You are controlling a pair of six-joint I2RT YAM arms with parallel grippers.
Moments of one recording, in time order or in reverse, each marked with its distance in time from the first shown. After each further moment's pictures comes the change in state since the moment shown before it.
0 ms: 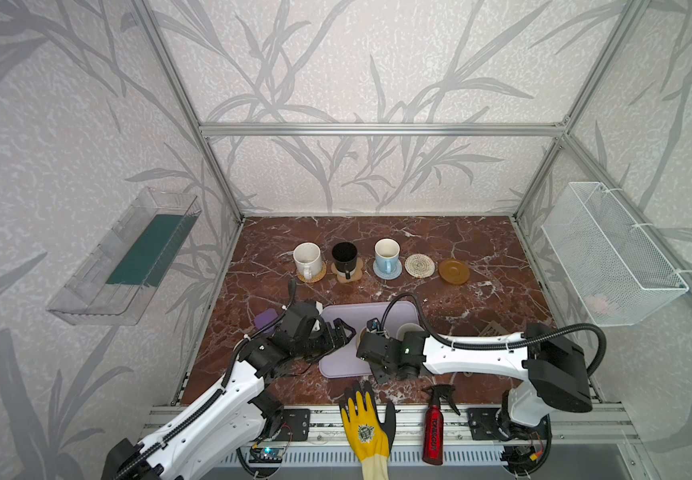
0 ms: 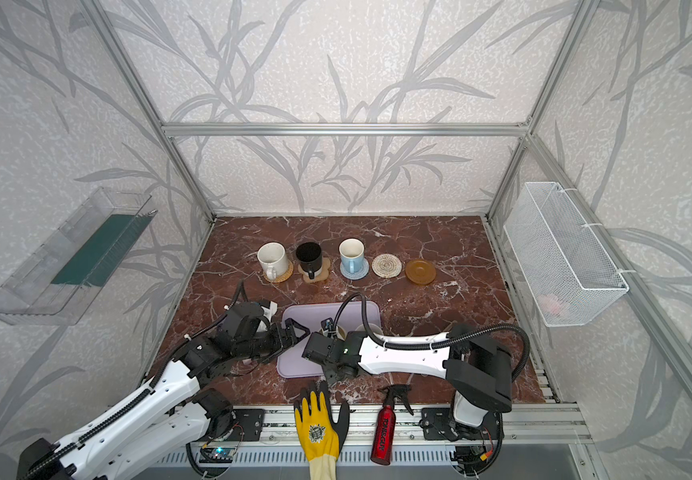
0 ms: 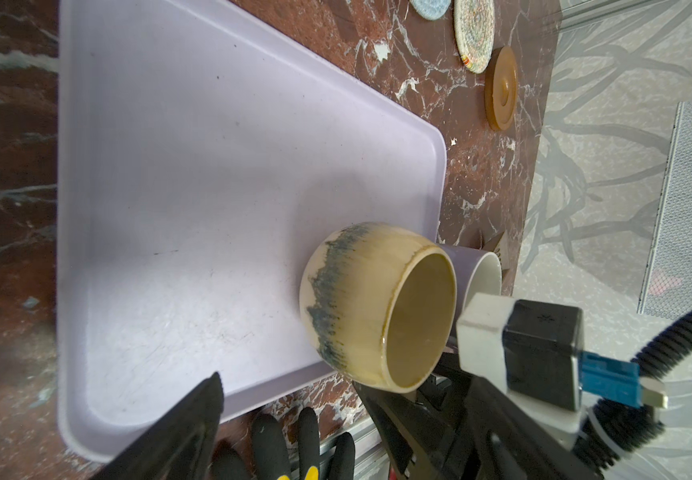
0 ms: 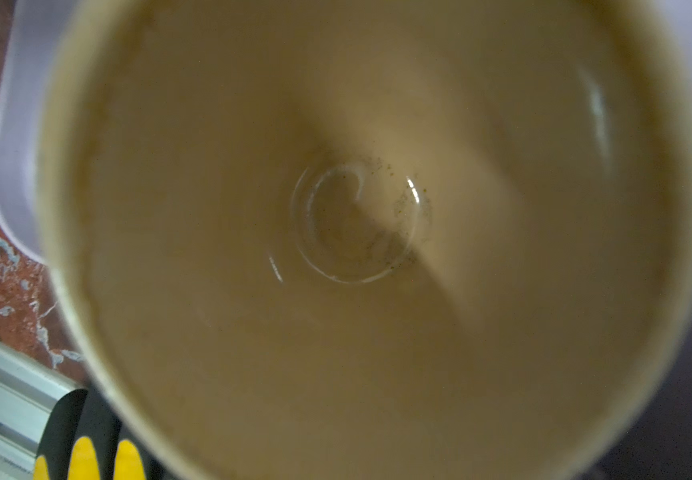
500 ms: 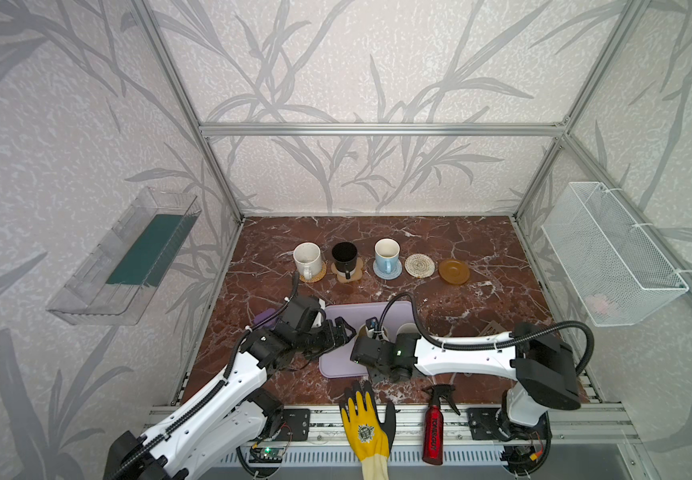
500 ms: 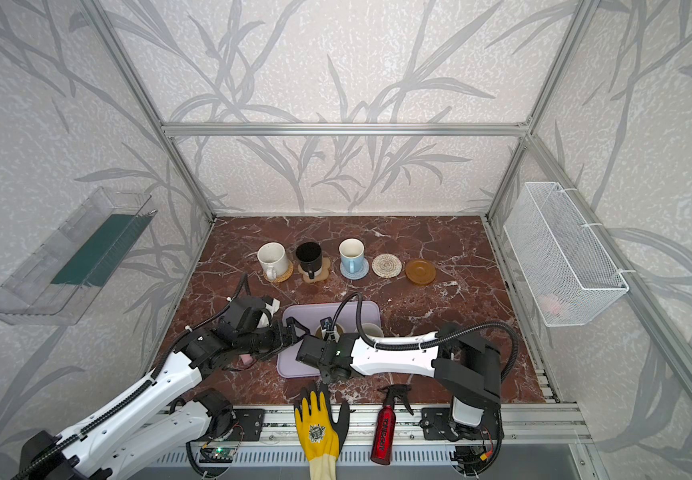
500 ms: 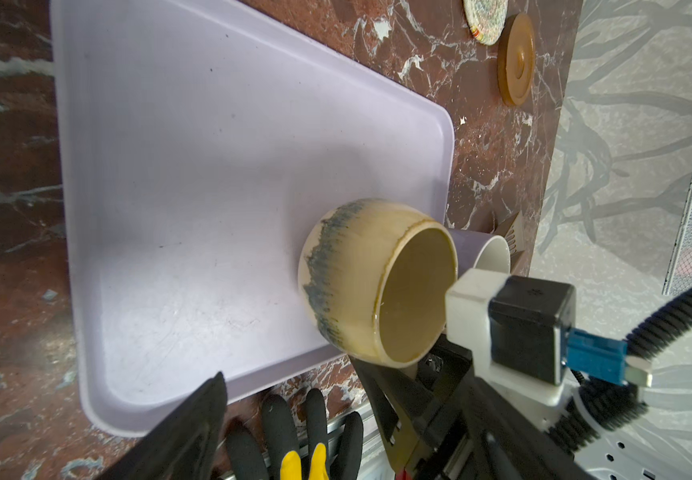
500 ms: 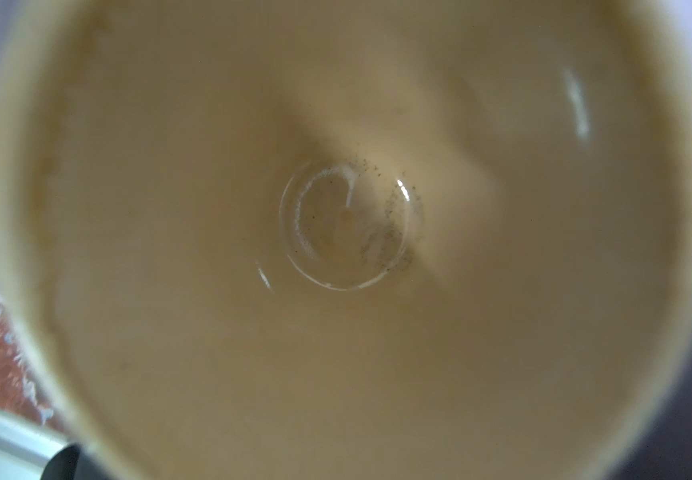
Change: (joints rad) left arm 0.019 0.072 0.084 -0.104 0.041 0.092; right arm 0.018 0.088 0.063 -0.006 0.051 0.077
